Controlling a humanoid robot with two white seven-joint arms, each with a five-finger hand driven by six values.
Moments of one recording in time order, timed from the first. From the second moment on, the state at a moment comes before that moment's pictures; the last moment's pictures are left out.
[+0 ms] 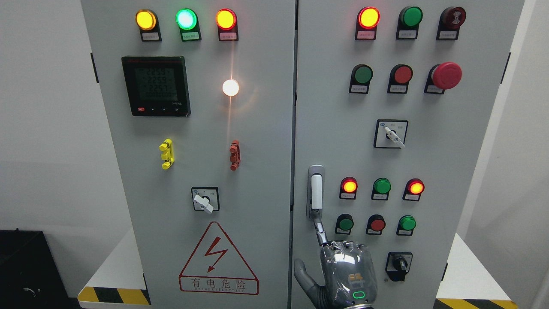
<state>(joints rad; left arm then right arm) 0.00 -0.10 -0.10 -0.07 0.07 -0.06 0.01 -0.25 0.13 0.27 -1.74 1.52 0.13 -0.09</state>
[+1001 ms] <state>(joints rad) 0.00 -0.10 -0.10 -0.07 0.07 -0.06 0.01 -0.24 0.13 0.27 -1.73 1.52 0.13 -0.09</state>
